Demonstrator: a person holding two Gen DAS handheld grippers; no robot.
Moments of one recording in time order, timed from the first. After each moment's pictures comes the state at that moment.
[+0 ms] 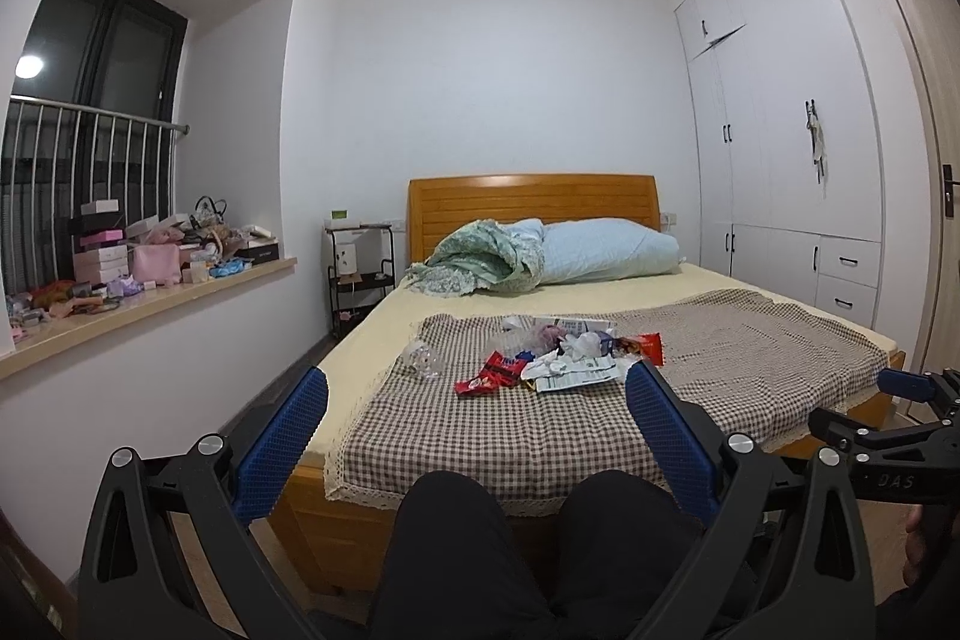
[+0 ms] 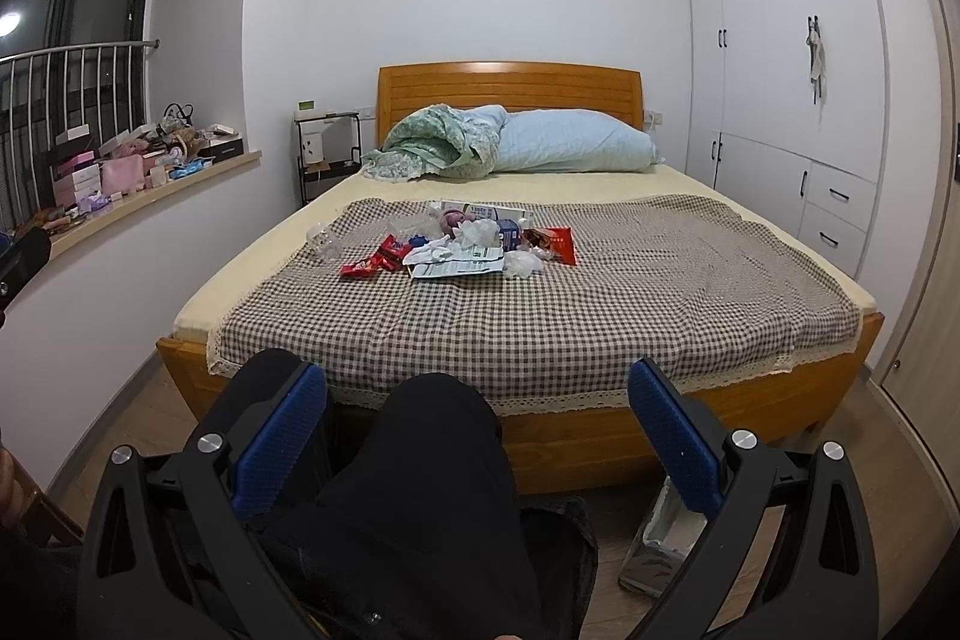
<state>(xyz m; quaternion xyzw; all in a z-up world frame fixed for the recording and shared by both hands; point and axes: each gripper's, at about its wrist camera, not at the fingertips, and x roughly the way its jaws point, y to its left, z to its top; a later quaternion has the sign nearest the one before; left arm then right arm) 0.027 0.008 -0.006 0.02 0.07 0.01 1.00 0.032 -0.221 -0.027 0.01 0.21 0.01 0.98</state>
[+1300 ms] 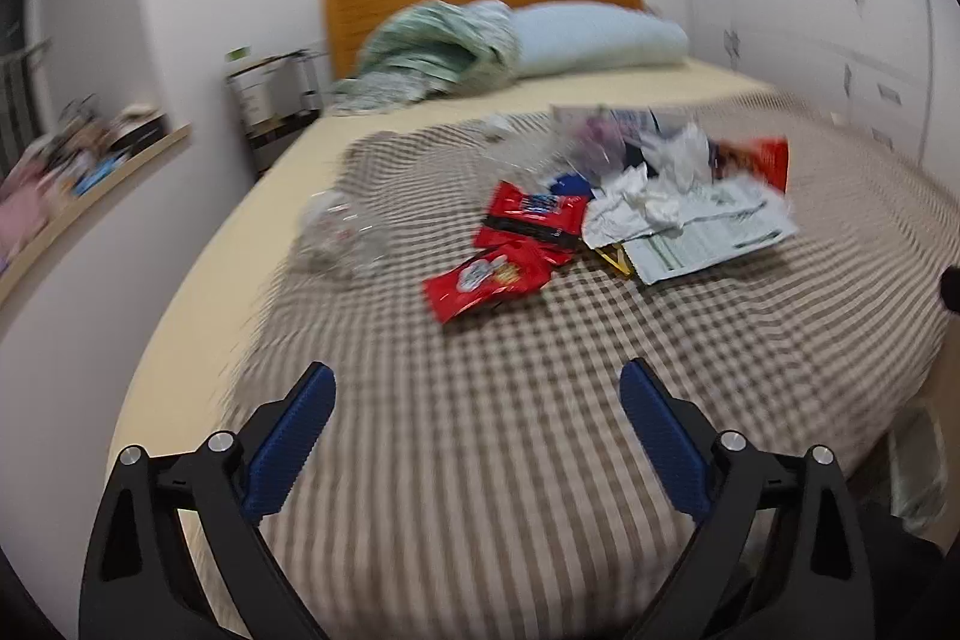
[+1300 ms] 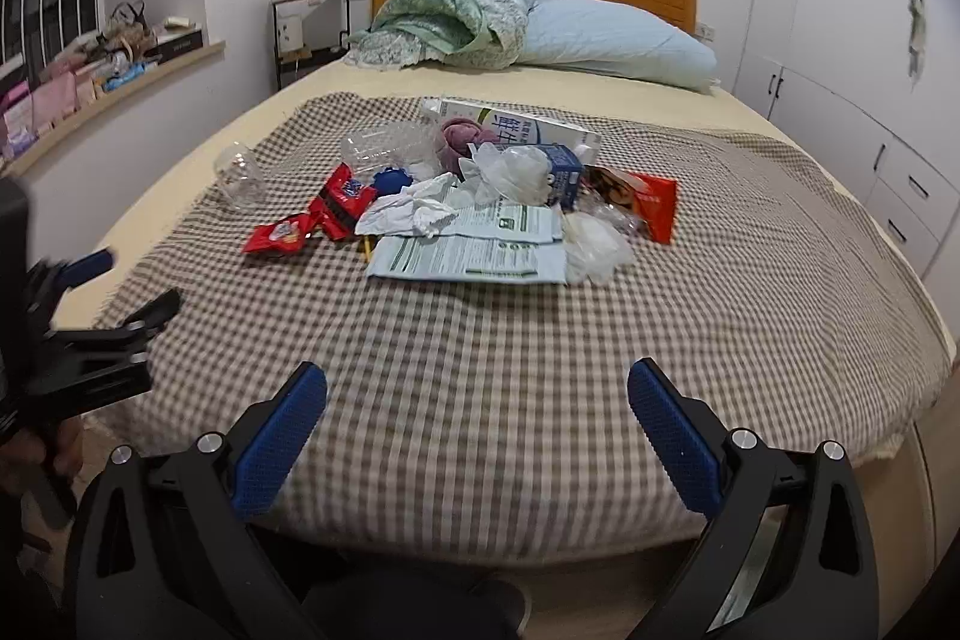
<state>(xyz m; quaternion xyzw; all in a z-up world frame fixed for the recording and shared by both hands) 0.530 0.034 -0.187 0.11 0.31 -0.06 0.94 0.398 -0.182 -0.110 -0.03 0.35 0.02 0.94</state>
